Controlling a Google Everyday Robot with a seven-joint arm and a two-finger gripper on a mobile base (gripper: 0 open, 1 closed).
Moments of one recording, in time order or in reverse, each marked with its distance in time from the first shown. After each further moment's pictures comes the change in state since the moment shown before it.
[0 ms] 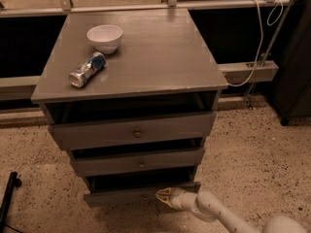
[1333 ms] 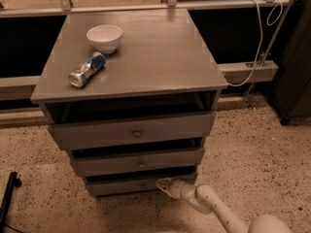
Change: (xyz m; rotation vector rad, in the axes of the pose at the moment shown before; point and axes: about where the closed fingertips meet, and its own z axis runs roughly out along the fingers) arm 0.005 -0.049 0.023 0.085 -0.074 0.002
